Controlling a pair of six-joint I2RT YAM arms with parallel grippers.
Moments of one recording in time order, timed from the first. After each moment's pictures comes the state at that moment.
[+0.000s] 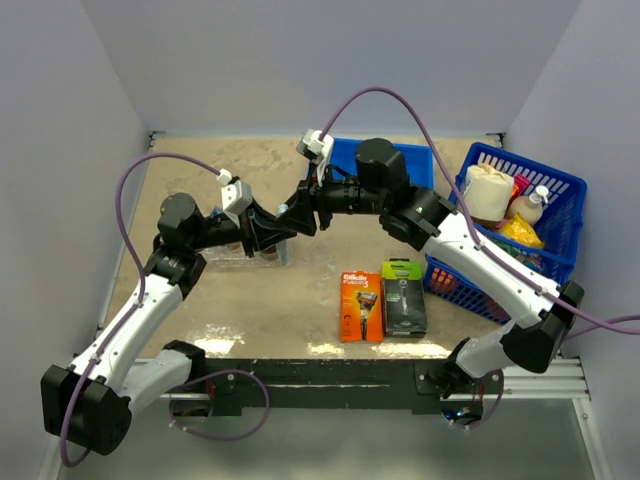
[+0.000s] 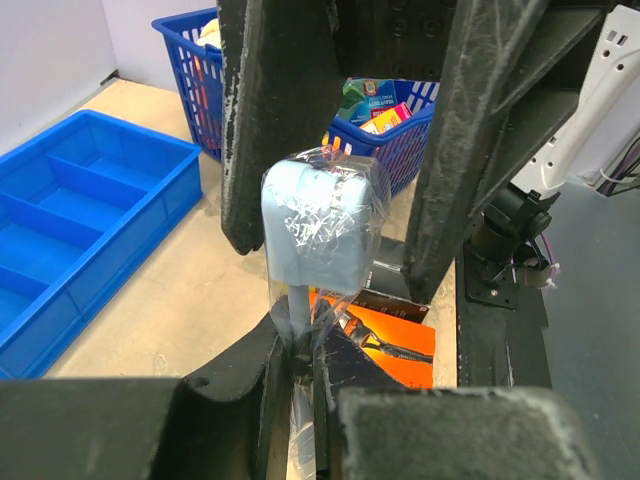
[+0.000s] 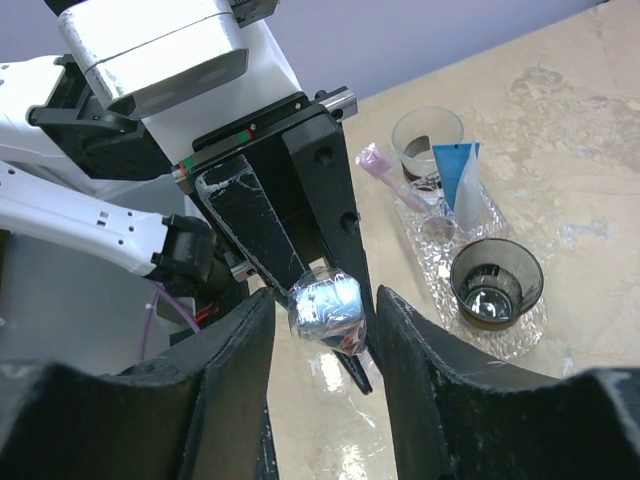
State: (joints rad) left arm -0.32 0.98 0.76 0.27 1.02 -0.17; right arm 0.83 1.45 1.56 -0.35 -0.52 0.15
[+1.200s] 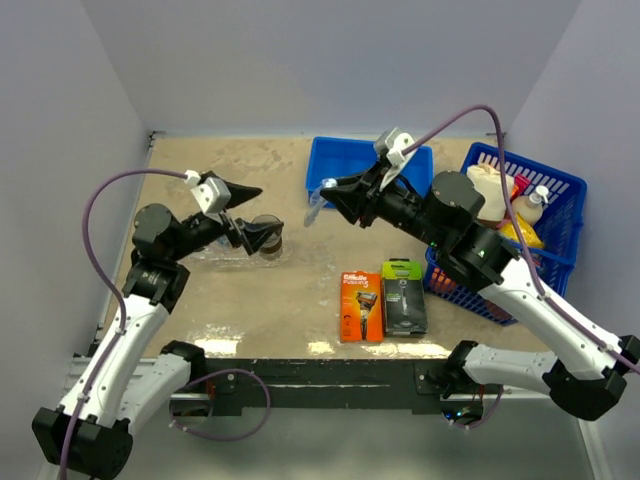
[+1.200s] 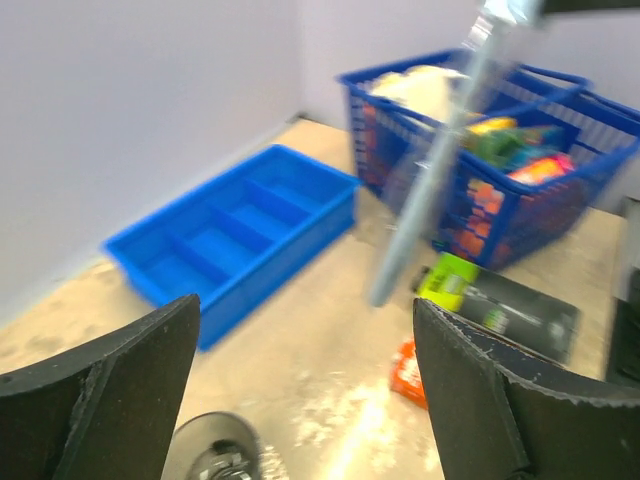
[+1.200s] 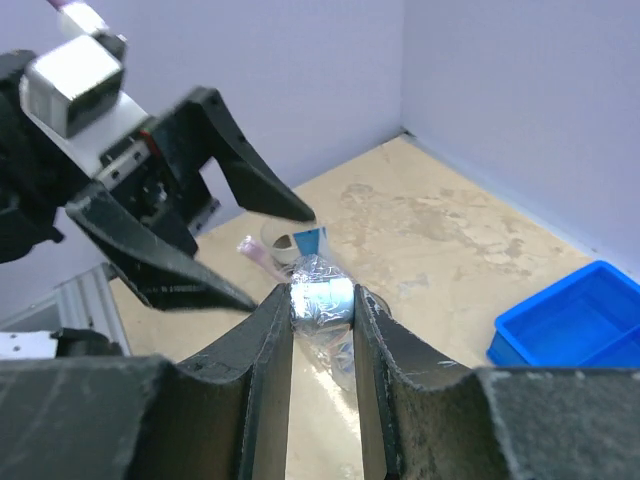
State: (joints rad) left arm -0.27 0.83 0.79 0.16 0.77 -0.06; right arm 0.84 1.11 1.33 -0.16 -0.14 0.12
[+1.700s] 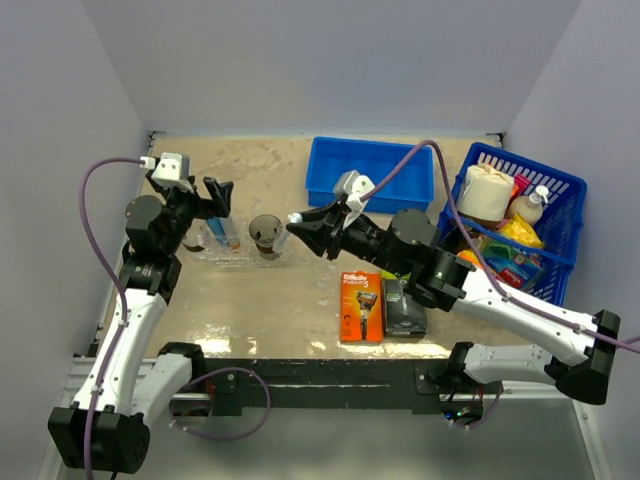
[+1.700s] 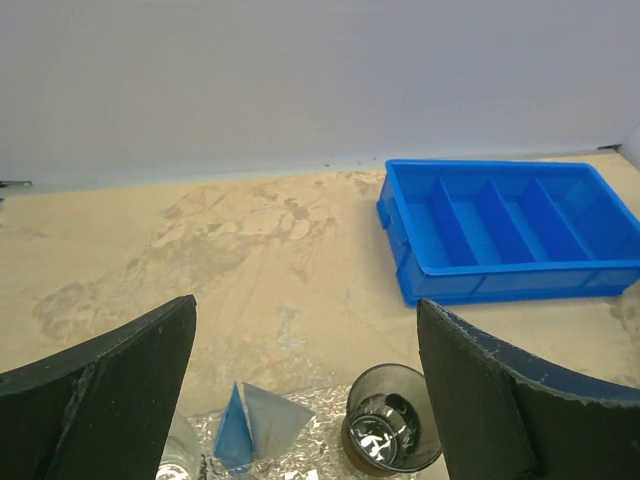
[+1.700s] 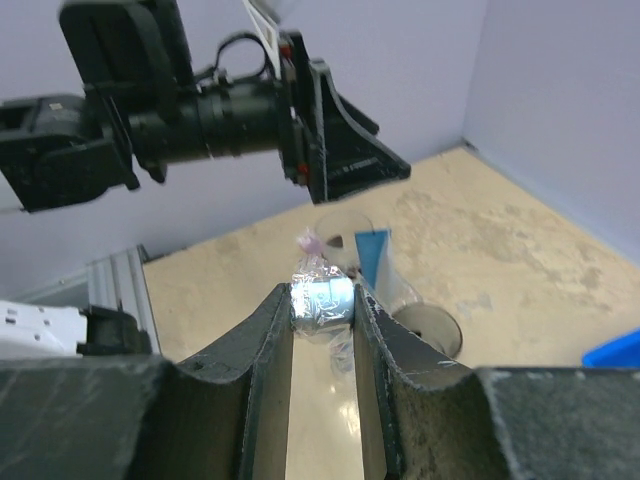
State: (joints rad) left arm -0.08 0.86 0.79 0.05 0.17 -0.13; right arm 1.04 1.12 1.10 0.12 -0.03 0.08
